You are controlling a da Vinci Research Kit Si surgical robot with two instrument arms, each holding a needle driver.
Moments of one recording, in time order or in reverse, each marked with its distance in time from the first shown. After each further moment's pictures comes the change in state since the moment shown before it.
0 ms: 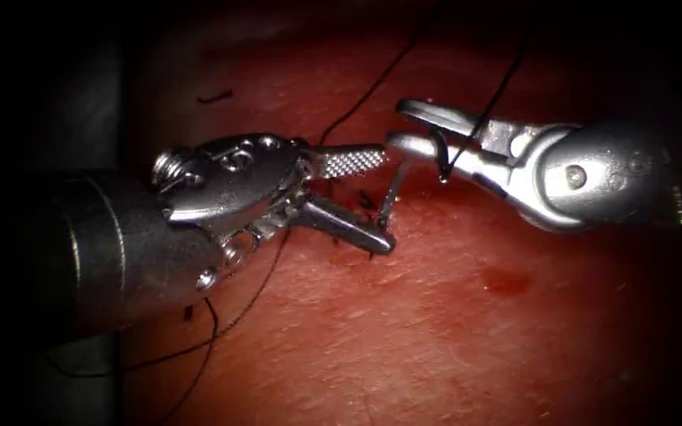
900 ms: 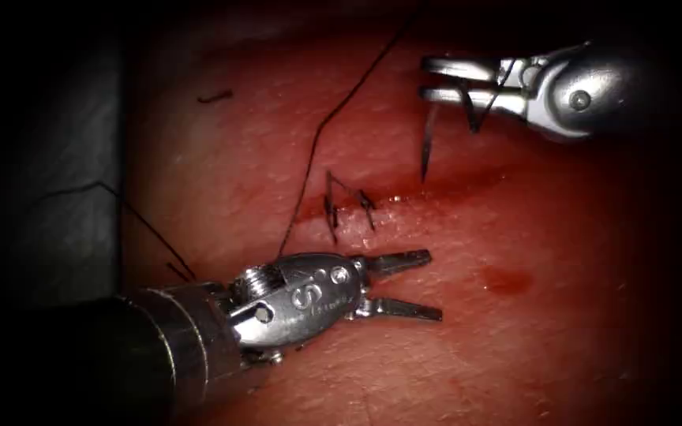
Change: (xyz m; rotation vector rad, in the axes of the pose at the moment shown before) right arm -0.007 0.005 0.000 0.164 0.068 -0.271; left arm -0.008 0.001 0.007 0.258 -0.212 0.377
